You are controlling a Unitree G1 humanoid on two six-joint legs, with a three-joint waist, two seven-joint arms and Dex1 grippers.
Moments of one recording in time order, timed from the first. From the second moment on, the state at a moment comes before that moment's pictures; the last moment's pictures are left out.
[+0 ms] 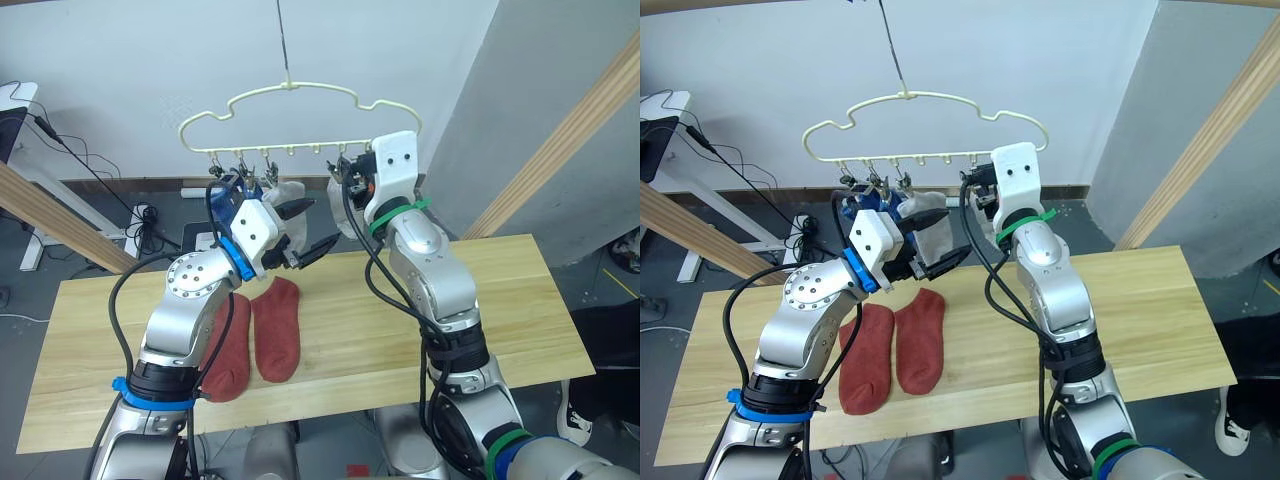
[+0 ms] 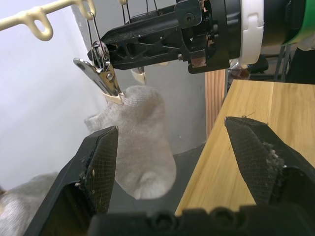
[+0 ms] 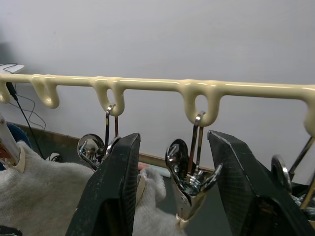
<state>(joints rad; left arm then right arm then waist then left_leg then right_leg) -0.42 0.44 -0.04 -0.16 -0.29 0.21 -0.76 -0.70 0.10 0.12 -0.11 -0.02 0.56 0.04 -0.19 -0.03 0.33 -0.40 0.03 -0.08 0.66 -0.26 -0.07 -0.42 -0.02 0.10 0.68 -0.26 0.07</state>
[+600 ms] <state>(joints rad) -0.42 0.43 -0.03 -0.16 -0.31 0.22 -0.75 -0.70 0.11 0.12 -0.14 -0.02 0.58 -0.01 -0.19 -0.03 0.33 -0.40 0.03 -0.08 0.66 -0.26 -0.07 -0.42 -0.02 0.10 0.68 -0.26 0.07</state>
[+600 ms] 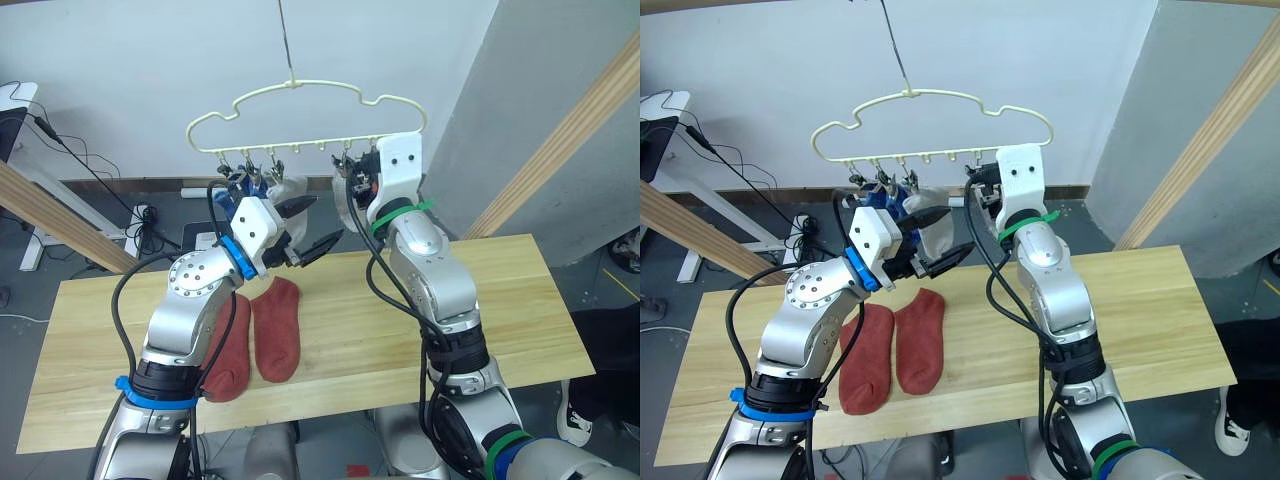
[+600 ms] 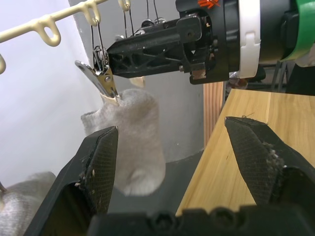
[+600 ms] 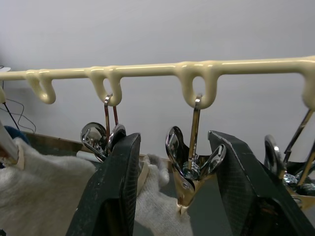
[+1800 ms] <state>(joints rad) -0.42 0.45 -0.03 -0.16 -0.31 0.22 -0.75 -0.70 0.13 0.13 -0.06 0.01 0.52 0.02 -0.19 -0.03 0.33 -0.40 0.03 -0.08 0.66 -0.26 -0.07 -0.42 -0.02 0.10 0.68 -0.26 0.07</state>
